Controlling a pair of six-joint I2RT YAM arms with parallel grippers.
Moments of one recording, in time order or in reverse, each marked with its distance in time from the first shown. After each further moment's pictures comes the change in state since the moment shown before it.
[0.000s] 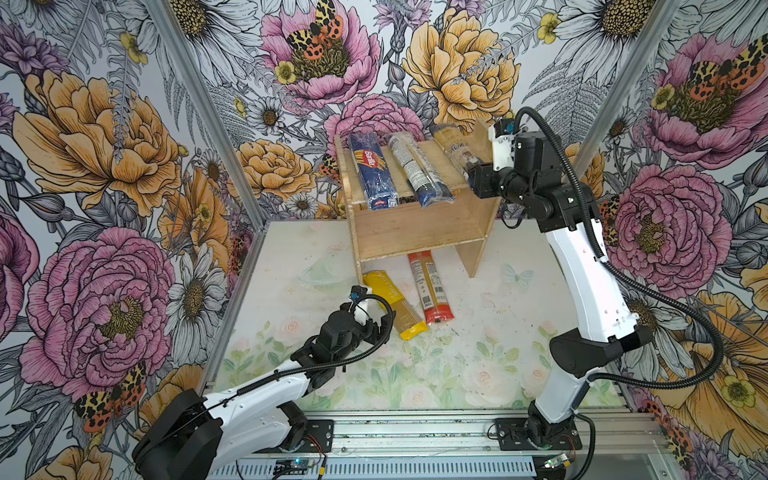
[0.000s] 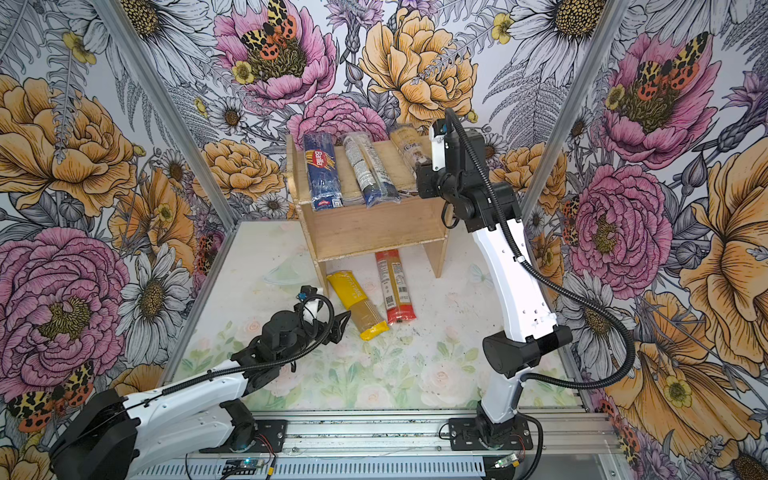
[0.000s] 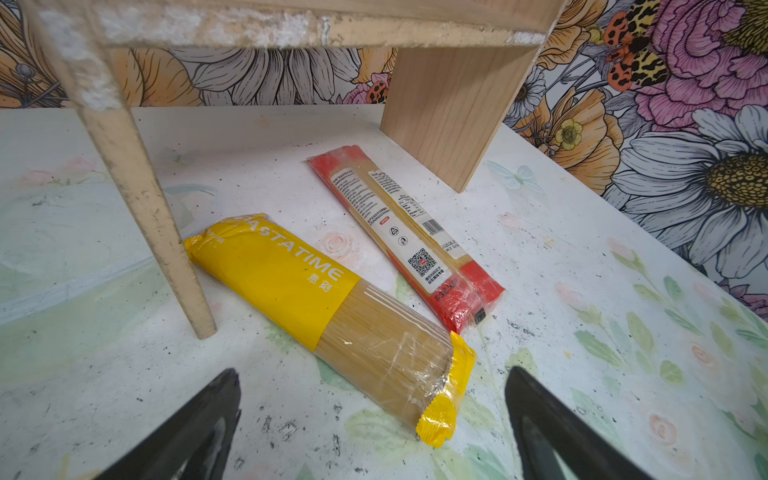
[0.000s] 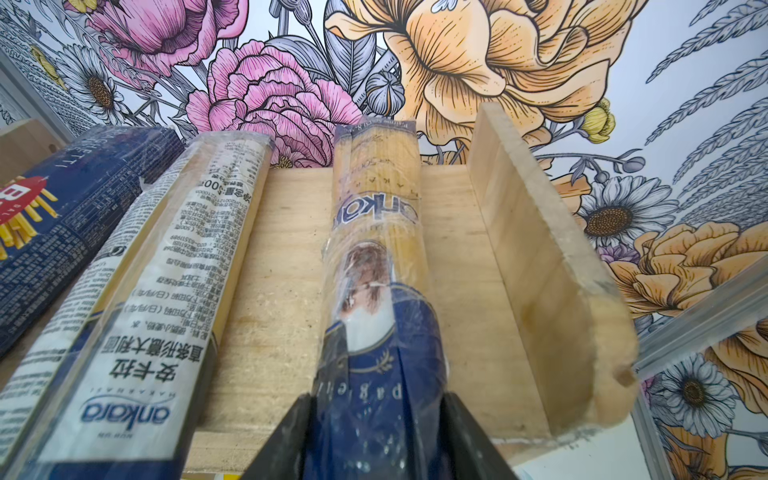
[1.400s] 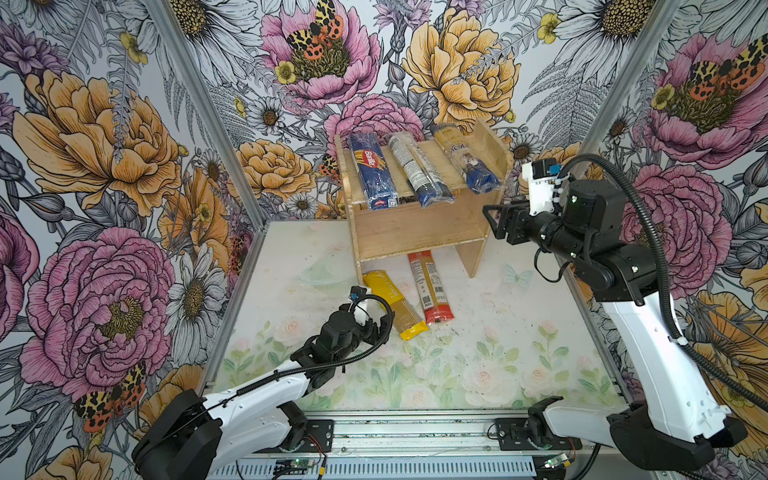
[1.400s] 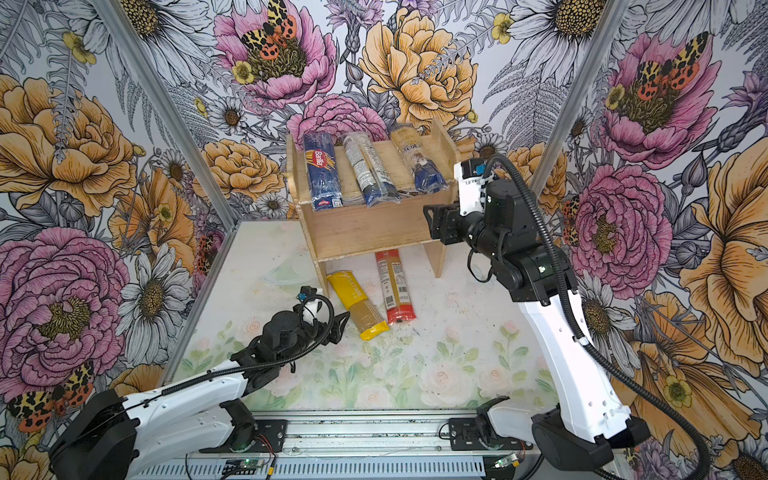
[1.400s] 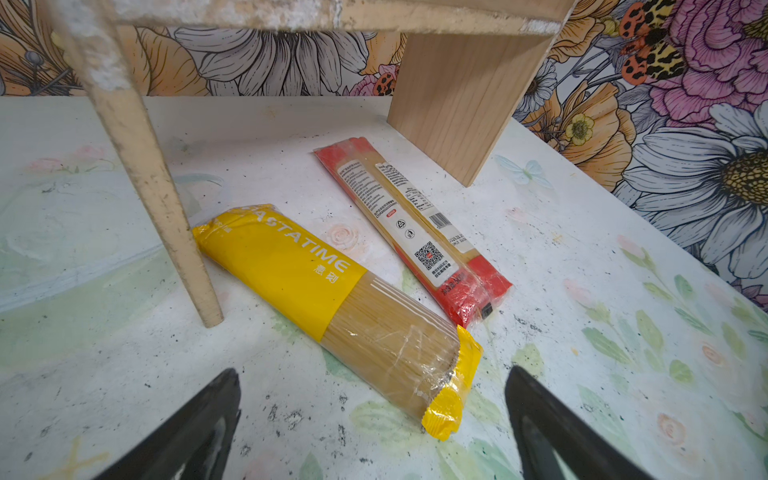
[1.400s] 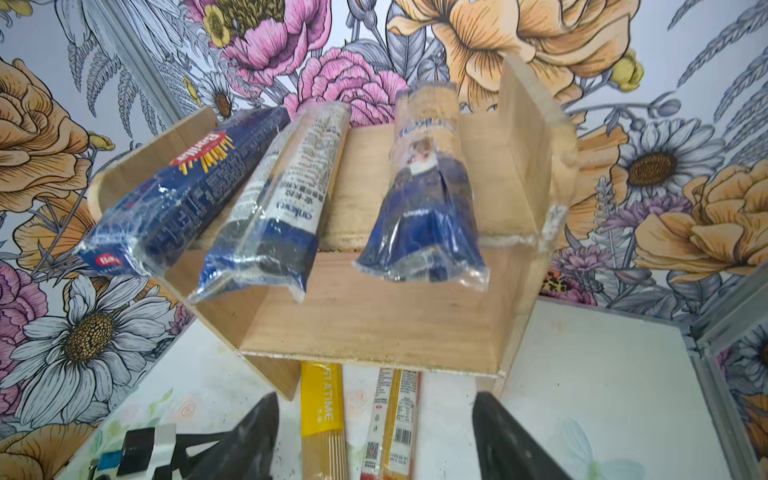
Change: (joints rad) left arm -0.001 0.004 0.000 -0.026 -0.015 -0.012; right arm -0.002 -0.563 -0.673 0.145 -0.178 0.092
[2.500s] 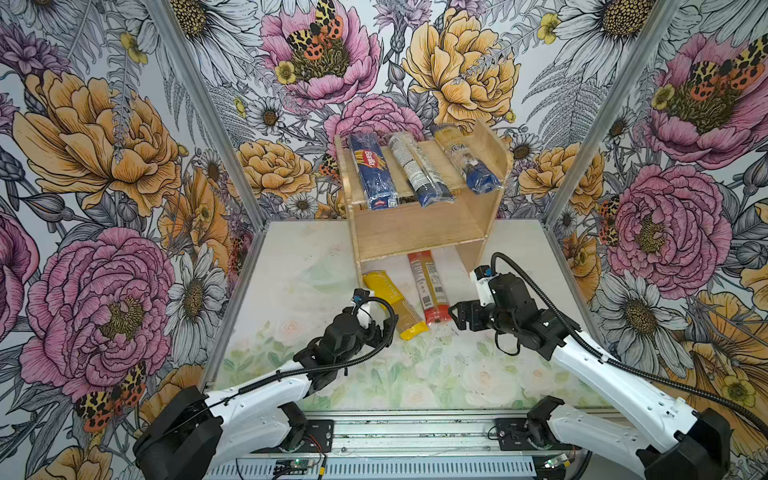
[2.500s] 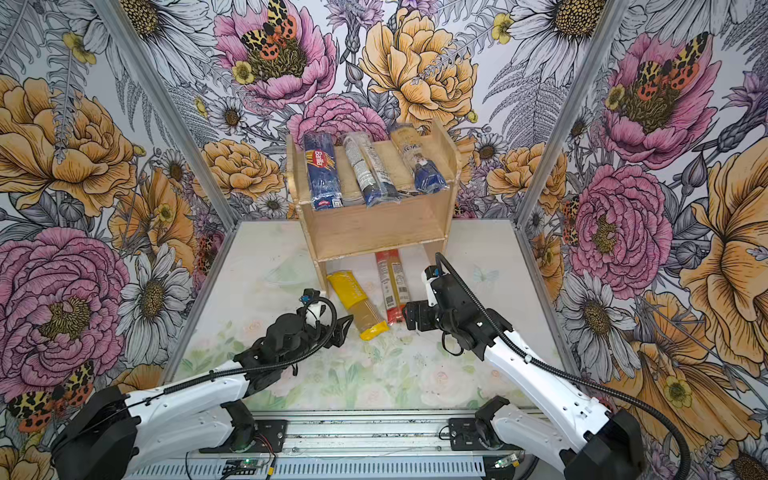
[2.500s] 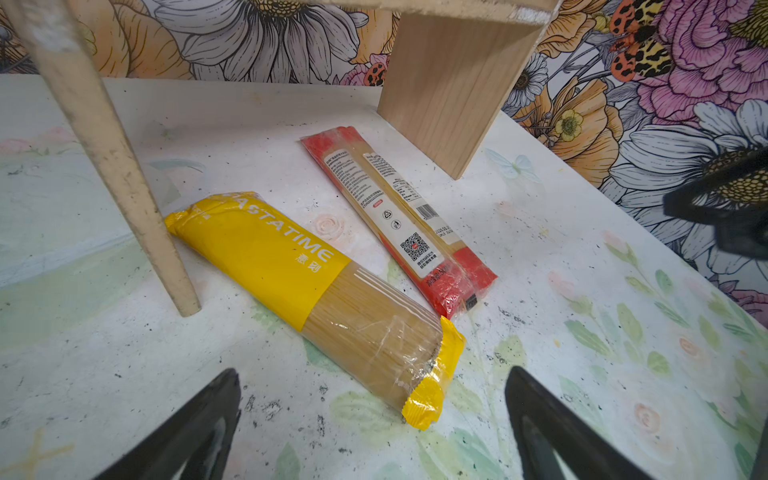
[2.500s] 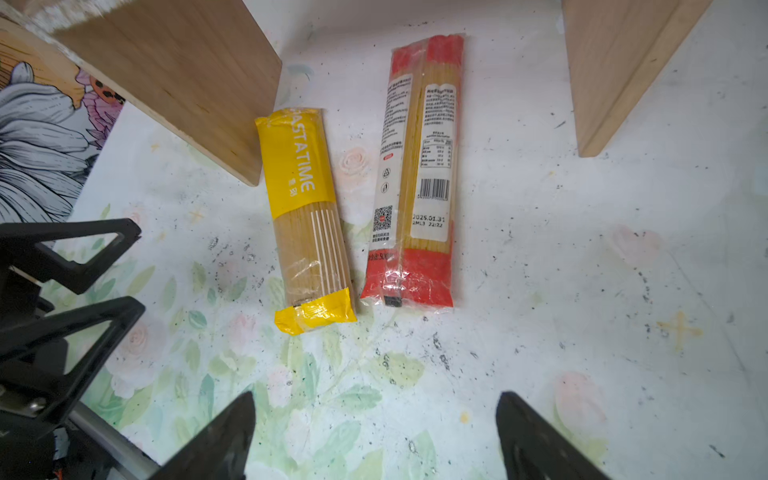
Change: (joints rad) left arm -0.045 0.006 -0.001 0.000 -0.019 -0.045; right arm 0.199 -0.186 -0.921 0.270 0.041 0.225
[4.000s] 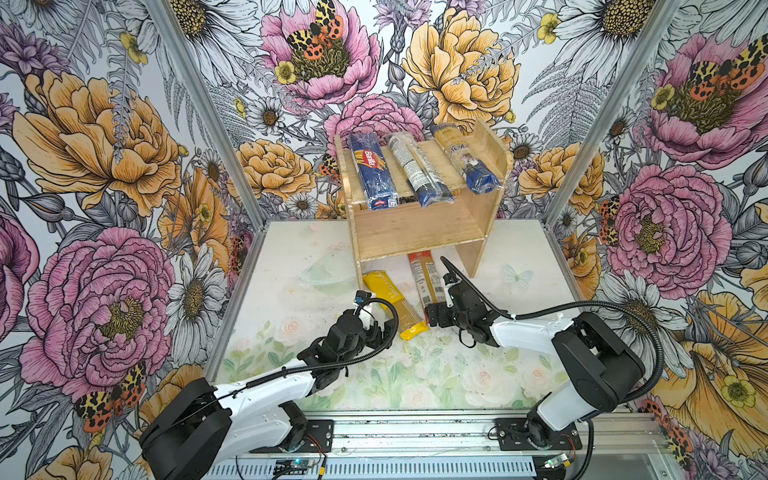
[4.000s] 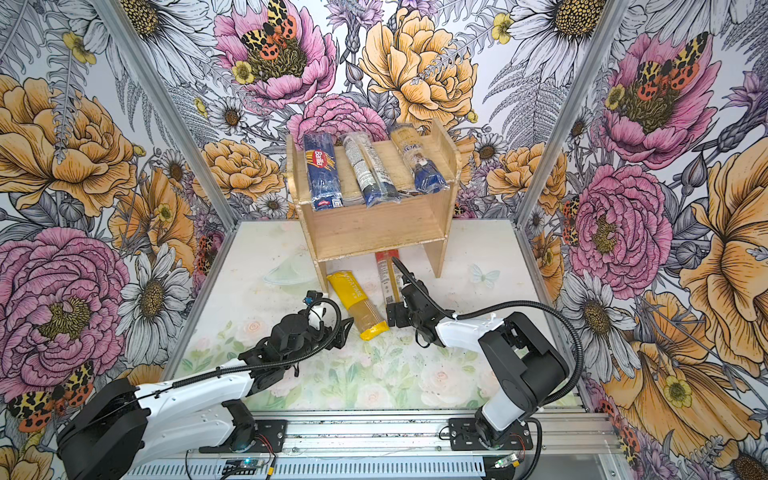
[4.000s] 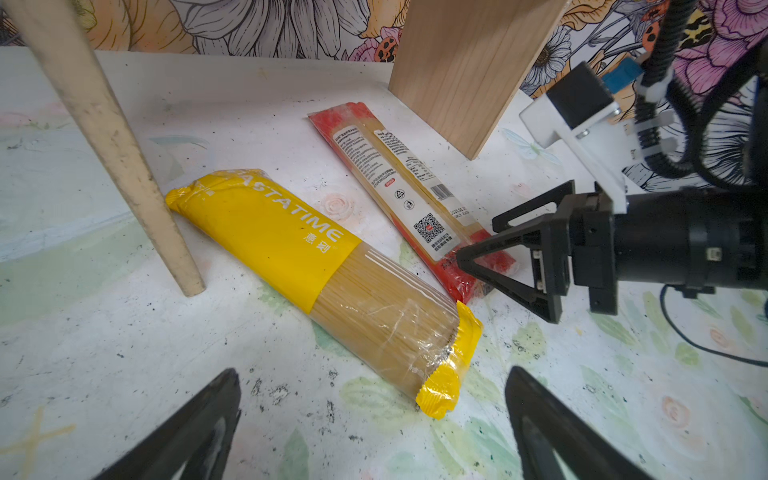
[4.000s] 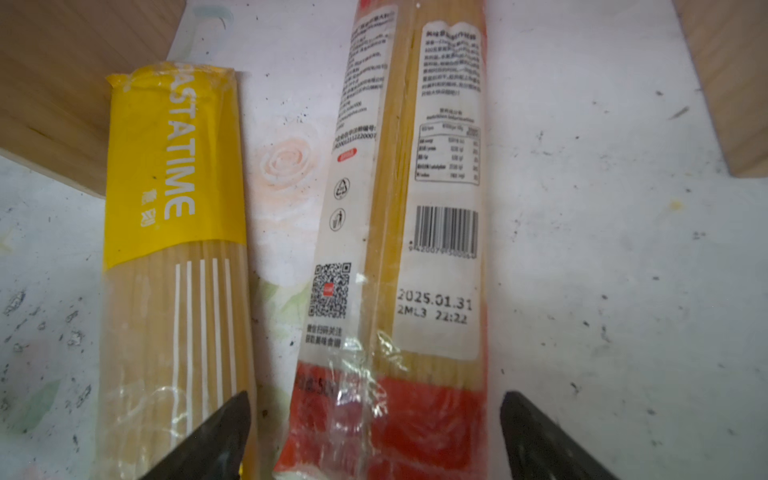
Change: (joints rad) left arm 0.000 0.051 -0.007 0.008 -0.012 0.000; right arm 0.031 0.554 -0.138 0.738 0.108 -0.035
